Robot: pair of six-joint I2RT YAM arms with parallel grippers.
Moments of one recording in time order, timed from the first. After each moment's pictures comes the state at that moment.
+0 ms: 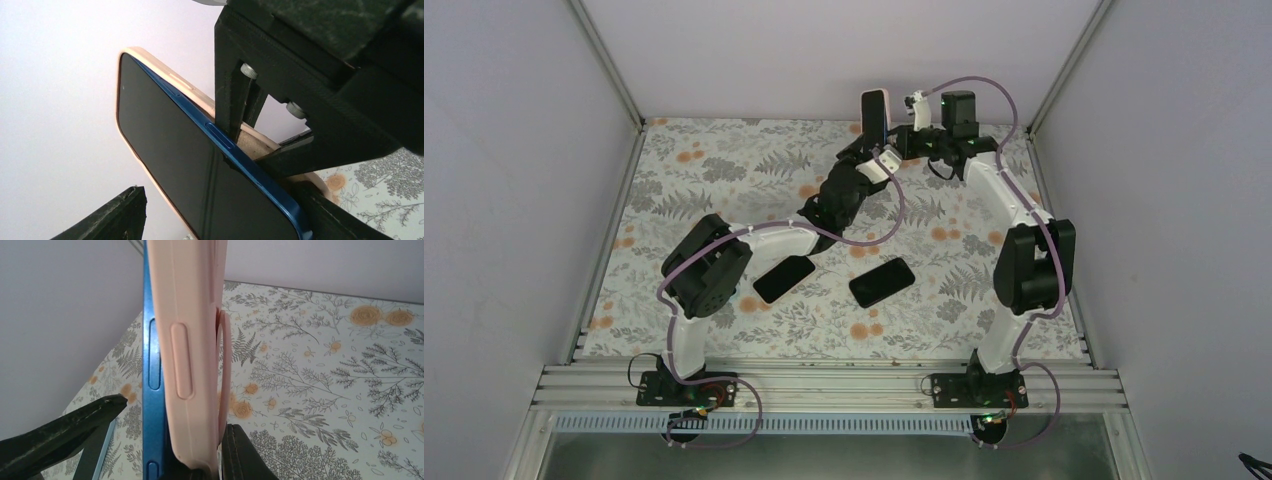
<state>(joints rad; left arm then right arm) -0.81 1.99 1.33 0.71 -0.42 0.58 0.20 1.83 1.59 -0.36 -0.69 0.14</state>
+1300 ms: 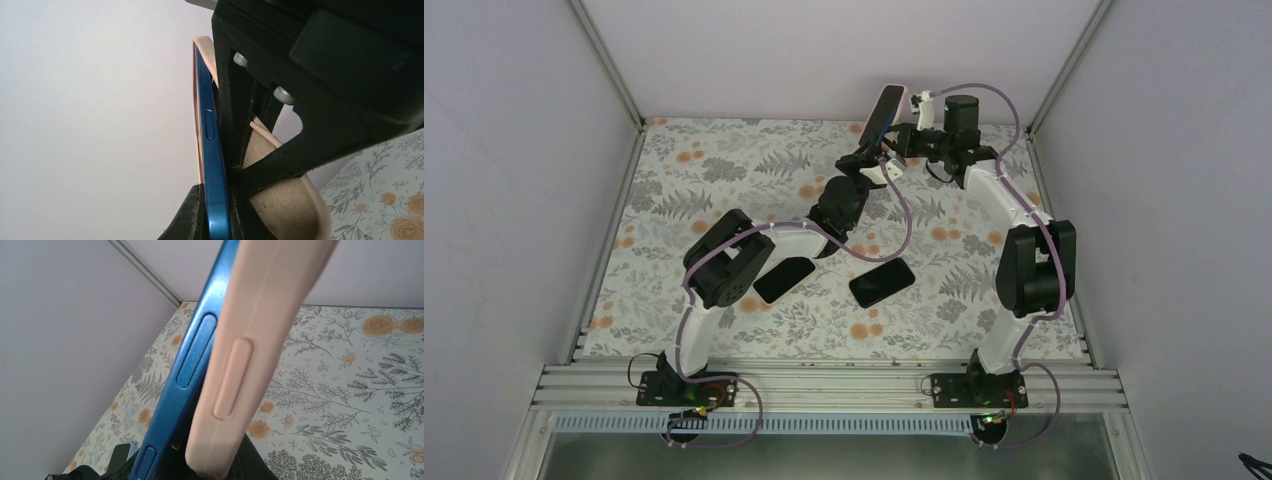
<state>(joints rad) -0.80 2.13 1.34 1.06 -0.46 0.87 0.20 1.81 1.48 -0.14 -0.73 0.31</state>
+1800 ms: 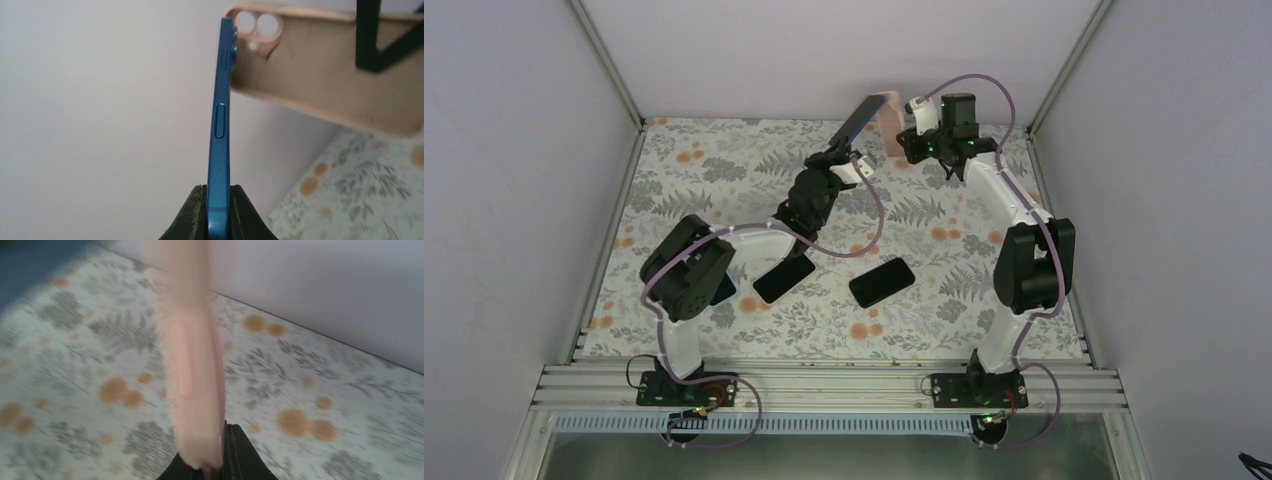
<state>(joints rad) -0.72 1.94 1.16 0.94 -0.42 0.88 0.20 1.84 1.59 -0.36 -0.40 -0.11</state>
